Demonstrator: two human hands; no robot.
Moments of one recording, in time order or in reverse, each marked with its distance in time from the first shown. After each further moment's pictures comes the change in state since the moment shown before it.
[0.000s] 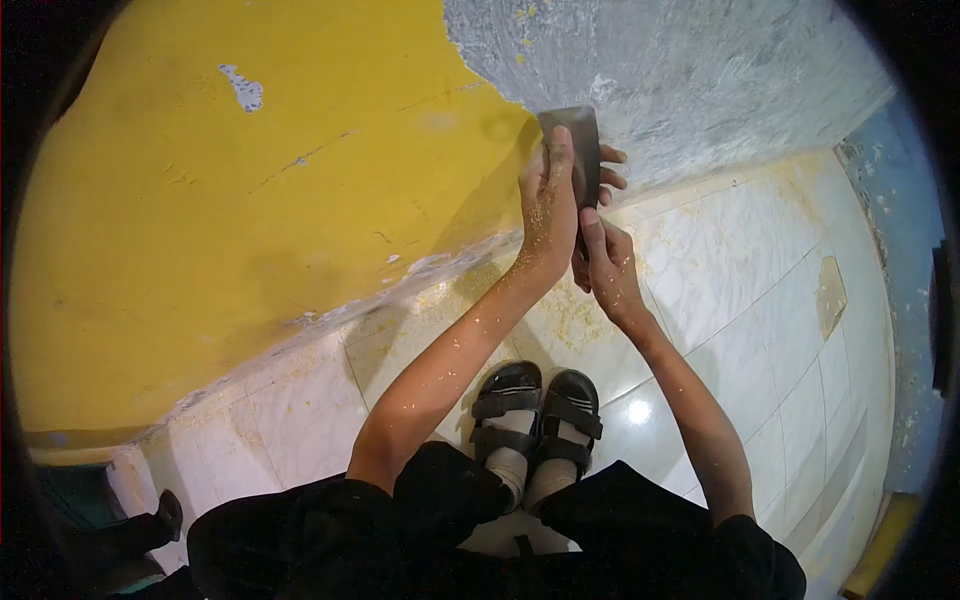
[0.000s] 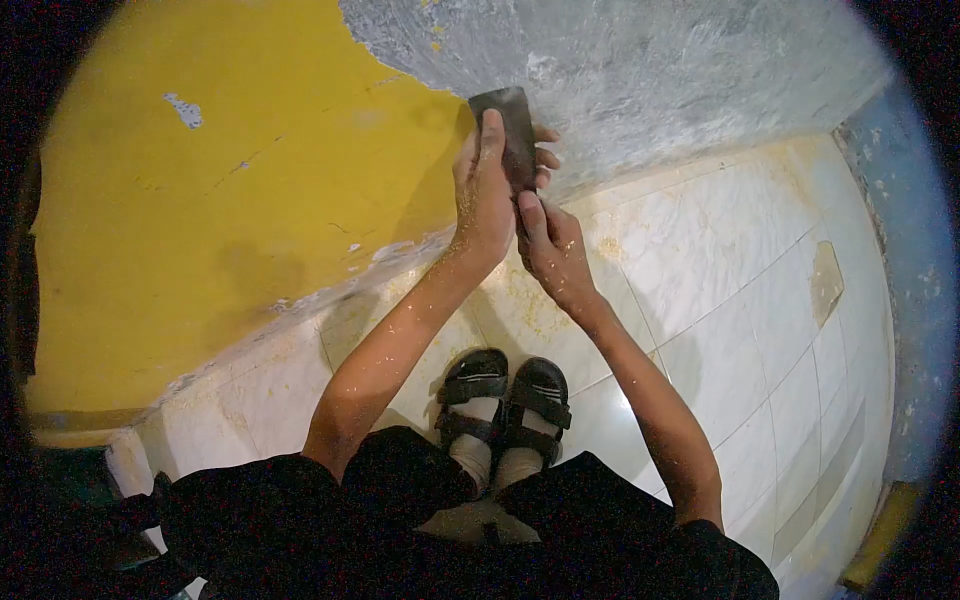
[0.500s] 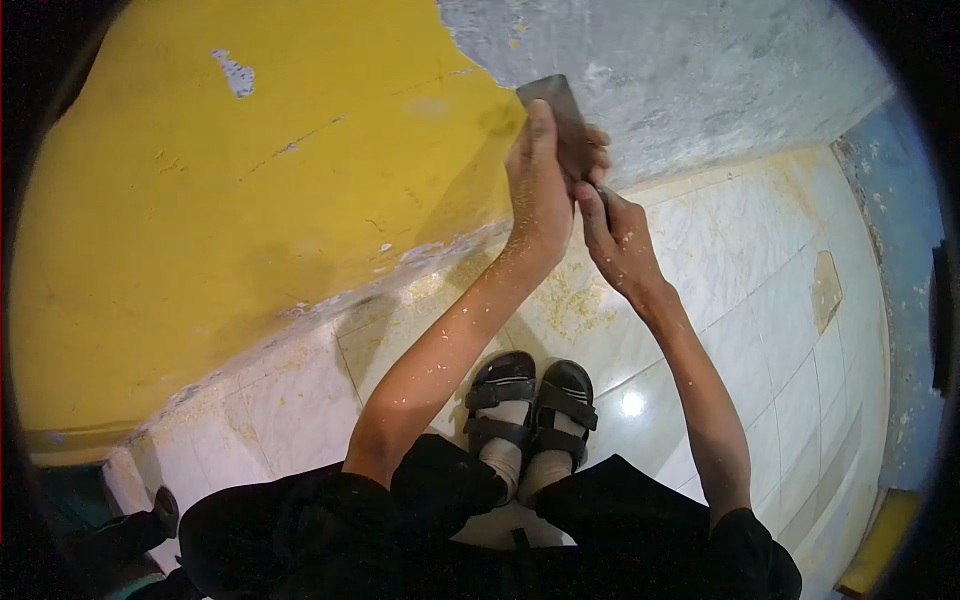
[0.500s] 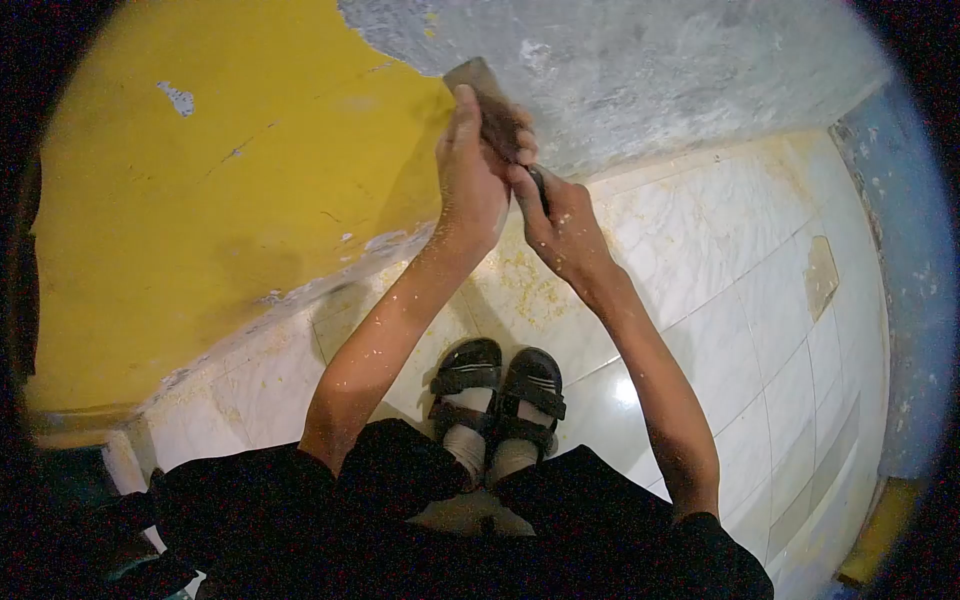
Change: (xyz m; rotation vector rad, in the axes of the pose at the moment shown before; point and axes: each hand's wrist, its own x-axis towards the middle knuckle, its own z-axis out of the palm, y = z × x) left_hand 0.002 0.007 0.001 -0.079 0.047 -0.032; right_hand 0.006 -0.038 -0.006 -0.600 0.046 -0.249
